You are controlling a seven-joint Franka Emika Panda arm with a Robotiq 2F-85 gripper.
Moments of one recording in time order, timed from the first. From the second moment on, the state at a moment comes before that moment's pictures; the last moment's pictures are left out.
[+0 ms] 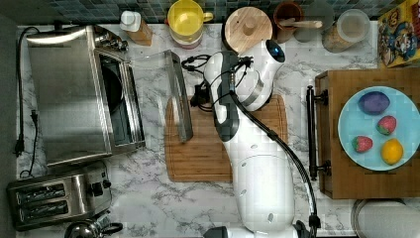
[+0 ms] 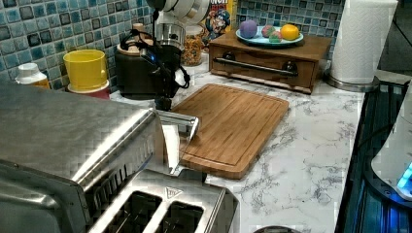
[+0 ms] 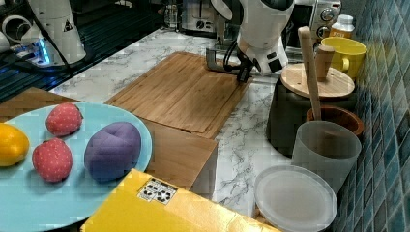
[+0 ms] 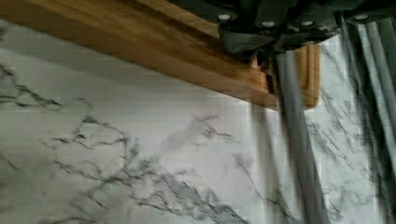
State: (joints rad) arm -0.20 0.72 0.12 -1.65 0.57 0.38 -1.29
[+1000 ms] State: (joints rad) arm -0.17 0.69 0.13 -1.57 0.56 0.27 -1.29
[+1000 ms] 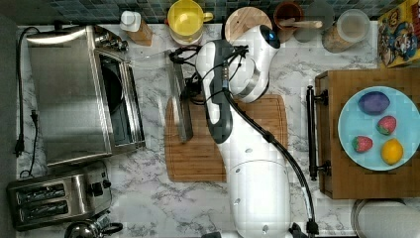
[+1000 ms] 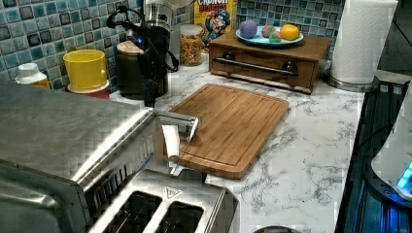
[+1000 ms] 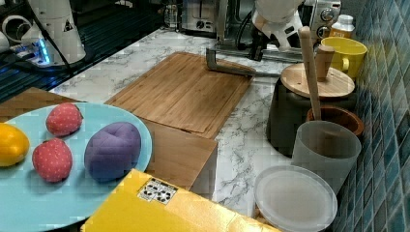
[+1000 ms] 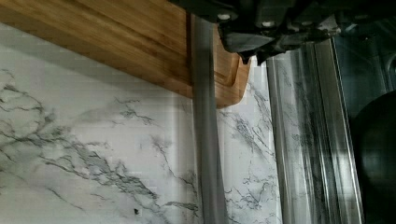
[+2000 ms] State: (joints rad) arm -0.06 0.71 0.08 -1.56 0.45 0.28 -1.25
